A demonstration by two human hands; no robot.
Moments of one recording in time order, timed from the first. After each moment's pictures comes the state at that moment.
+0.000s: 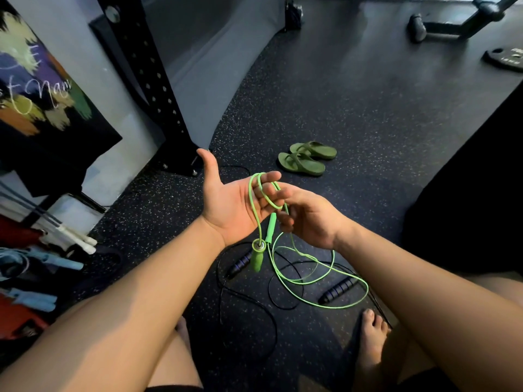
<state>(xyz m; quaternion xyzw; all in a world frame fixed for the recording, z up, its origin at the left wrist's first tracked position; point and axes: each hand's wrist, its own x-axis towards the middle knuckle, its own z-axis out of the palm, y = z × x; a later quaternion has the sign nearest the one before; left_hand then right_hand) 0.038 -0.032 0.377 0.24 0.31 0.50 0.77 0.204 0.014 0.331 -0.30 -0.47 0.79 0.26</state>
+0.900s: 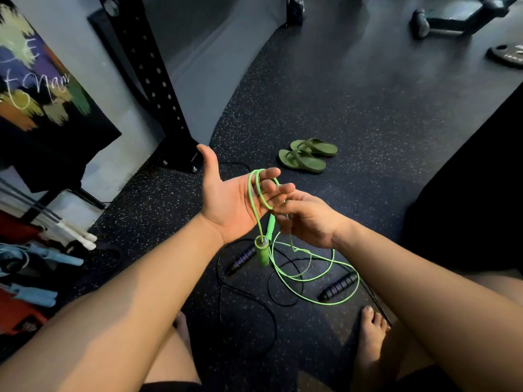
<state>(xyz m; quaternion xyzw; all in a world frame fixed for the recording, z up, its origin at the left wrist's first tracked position) 0.039 -0.033 0.377 0.24 0.31 0.51 0.77 0.204 0.010 0.323 -0.34 -0.44 0.79 0.25</state>
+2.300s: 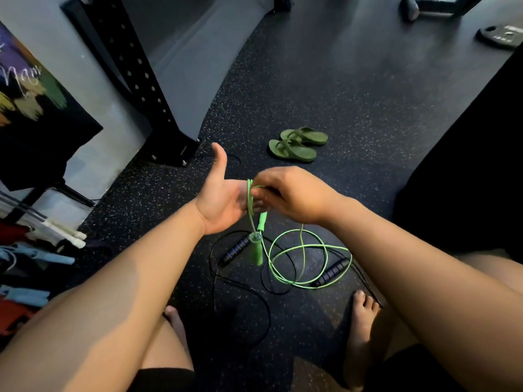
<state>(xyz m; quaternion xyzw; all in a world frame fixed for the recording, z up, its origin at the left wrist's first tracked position) 0.034 -0.018 0.344 0.40 0.40 0.31 0.76 0.216 0.018 0.357 -0.25 -0.92 0.21 0.22</state>
